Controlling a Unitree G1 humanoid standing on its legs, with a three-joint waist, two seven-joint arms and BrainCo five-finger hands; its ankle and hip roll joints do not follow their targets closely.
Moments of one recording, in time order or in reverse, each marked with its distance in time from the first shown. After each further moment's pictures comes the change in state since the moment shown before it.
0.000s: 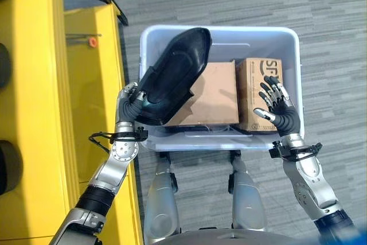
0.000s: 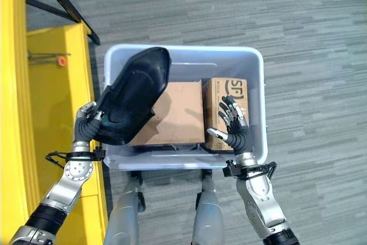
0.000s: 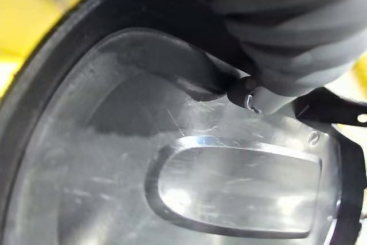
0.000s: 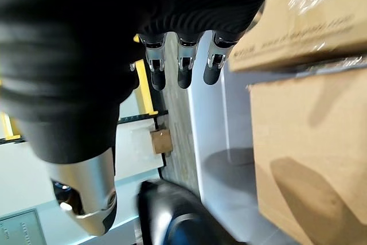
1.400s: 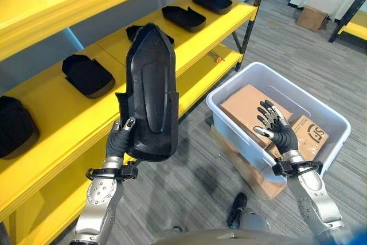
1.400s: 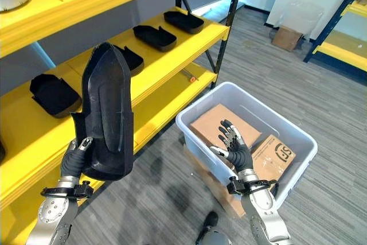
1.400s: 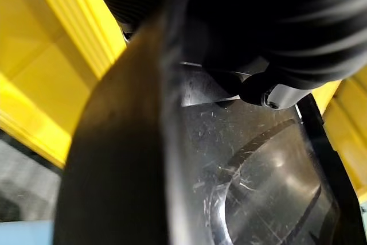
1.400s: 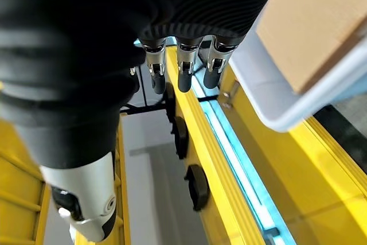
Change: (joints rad) left arm 0.411 -0.099 0.118 -0.237 -0.417 -0.010 -0.393; right arm 0.109 0.049 -0.032 0.062 0.009 0.107 0.116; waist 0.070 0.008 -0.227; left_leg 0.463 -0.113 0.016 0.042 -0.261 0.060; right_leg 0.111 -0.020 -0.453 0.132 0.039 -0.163
